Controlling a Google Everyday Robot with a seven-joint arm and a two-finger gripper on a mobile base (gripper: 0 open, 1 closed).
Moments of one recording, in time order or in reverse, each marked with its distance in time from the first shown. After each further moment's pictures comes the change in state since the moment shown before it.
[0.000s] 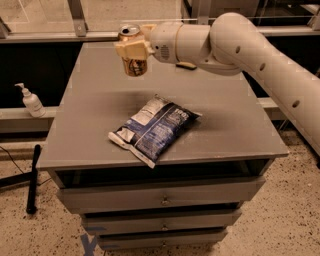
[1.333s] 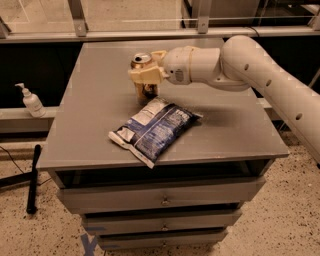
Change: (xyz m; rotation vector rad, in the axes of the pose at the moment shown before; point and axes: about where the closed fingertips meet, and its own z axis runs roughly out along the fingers) arm 0.065 0.011 -0.027 -0.120 0.052 0.042
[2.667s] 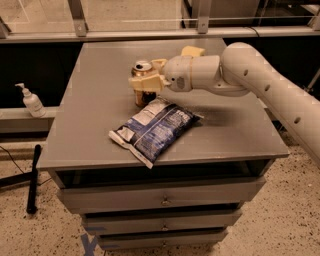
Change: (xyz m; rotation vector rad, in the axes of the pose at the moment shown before) arm 0.022 0.013 0.001 -0.060 0.016 0.037
